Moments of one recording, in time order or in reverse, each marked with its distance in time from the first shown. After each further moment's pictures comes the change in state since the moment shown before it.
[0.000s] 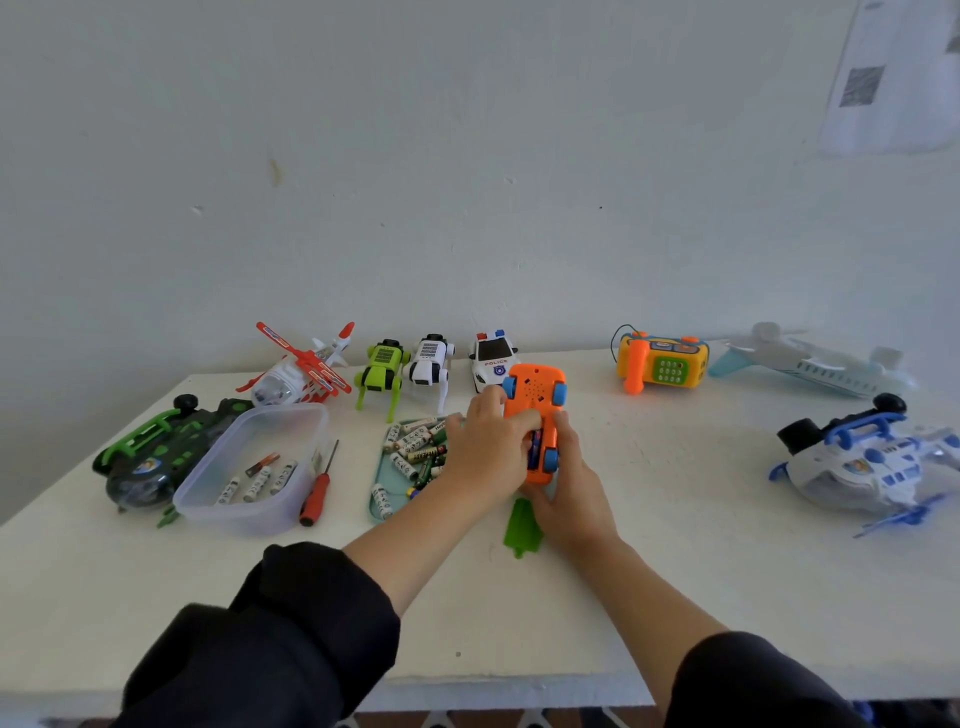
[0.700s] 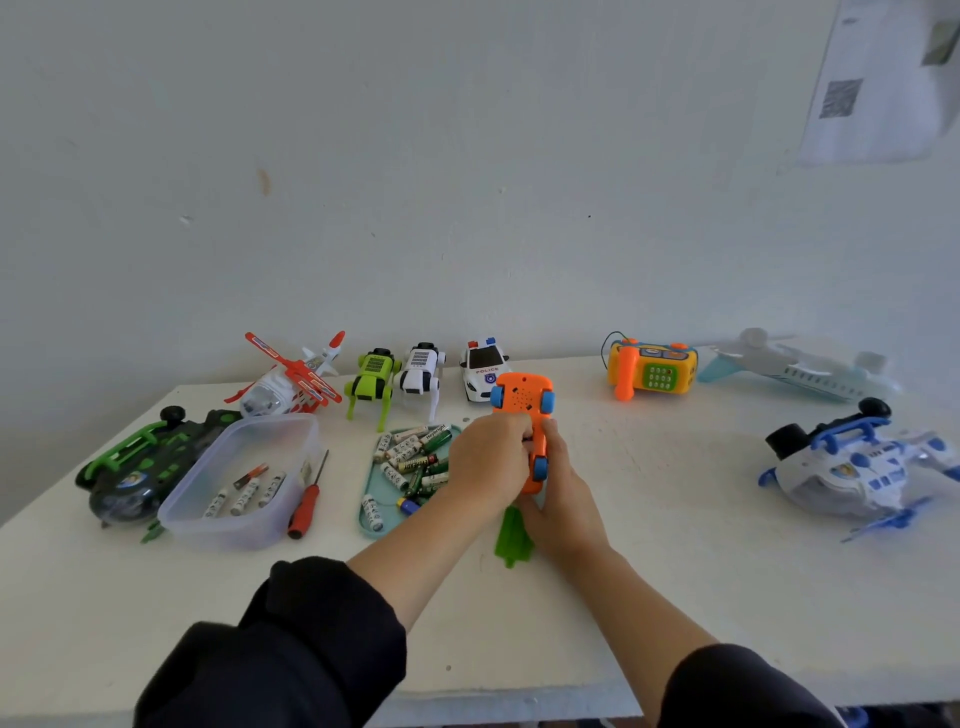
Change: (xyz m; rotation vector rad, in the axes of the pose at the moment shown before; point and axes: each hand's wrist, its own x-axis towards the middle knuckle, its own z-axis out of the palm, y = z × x) left_hand 0.007 0.013 0.003 -0.081 0.083 -0.024; right_hand -0.001 -0.004 -0.001 -0.035 -0.017 -0.010
